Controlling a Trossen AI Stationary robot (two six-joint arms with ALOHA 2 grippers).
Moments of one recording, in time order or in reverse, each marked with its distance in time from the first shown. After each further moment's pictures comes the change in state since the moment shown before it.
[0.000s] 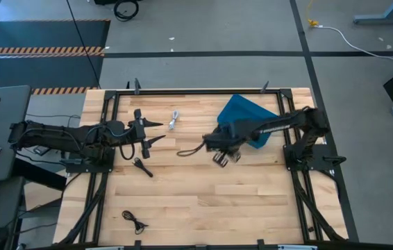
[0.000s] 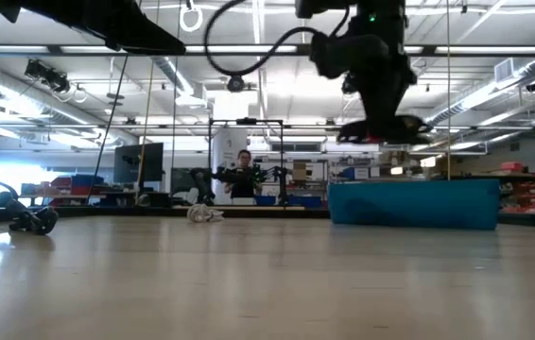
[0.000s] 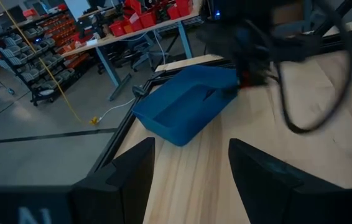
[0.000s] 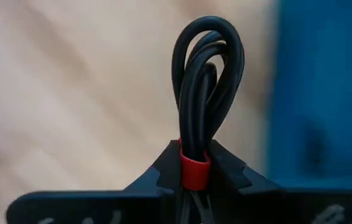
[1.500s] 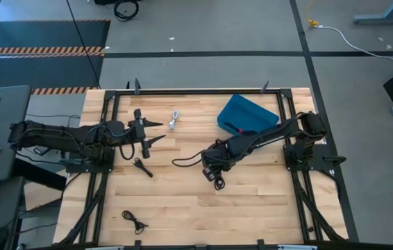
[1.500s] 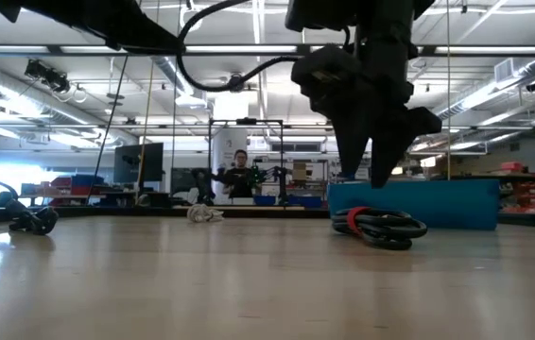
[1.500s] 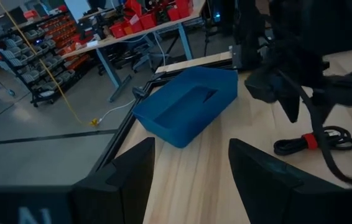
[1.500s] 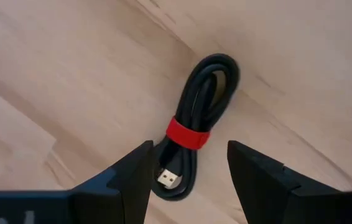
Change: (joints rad) left arm 0.000 0.000 0.000 0.007 0.000 0.001; right arm 0.122 0.065 -0.207 0.481 -0.230 0.444
